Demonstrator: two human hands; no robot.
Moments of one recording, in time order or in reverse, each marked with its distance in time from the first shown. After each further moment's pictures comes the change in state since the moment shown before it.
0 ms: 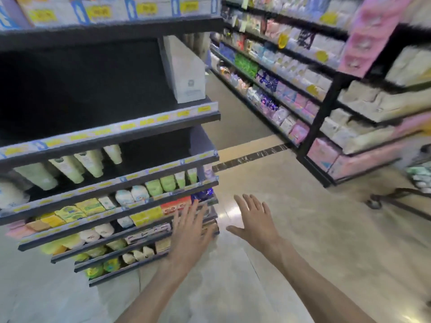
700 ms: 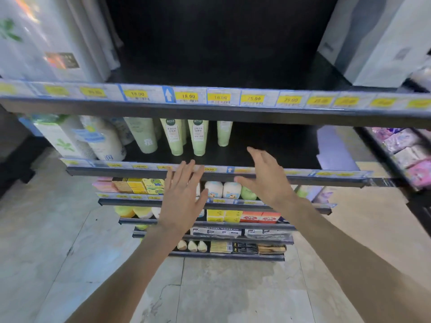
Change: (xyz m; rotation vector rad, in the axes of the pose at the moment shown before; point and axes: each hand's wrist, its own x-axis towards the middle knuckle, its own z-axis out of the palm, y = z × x) left_hand 0.055 -0.349 -0.033 0.059 0.347 -0.283; right_hand 0.269 -0.292 0.073 0.188 0.046 -0.344
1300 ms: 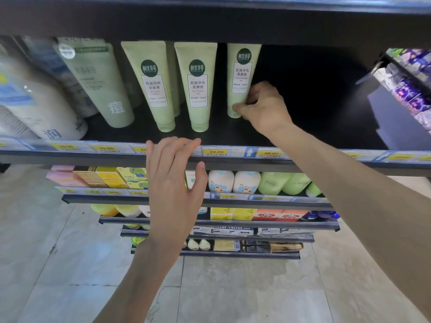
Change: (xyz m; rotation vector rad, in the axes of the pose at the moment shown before) left_hand 0.029 -0.028 0.071 -0.338 0.493 0.024; right_hand 0.161 0.000 0.071 0.486 0.176 0.154
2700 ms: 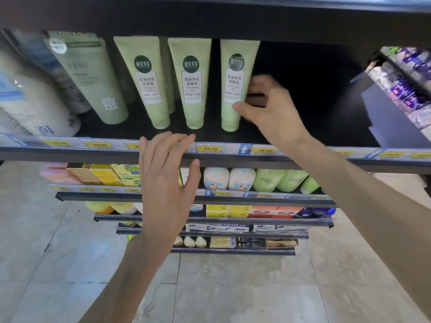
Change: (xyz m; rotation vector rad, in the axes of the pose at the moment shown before) left_hand 0.001 -0.002 -0.003 0.016 -0.040 -0.003; right_hand -0.040 -0.005 -0.029 0.231 -0.073 -0.190
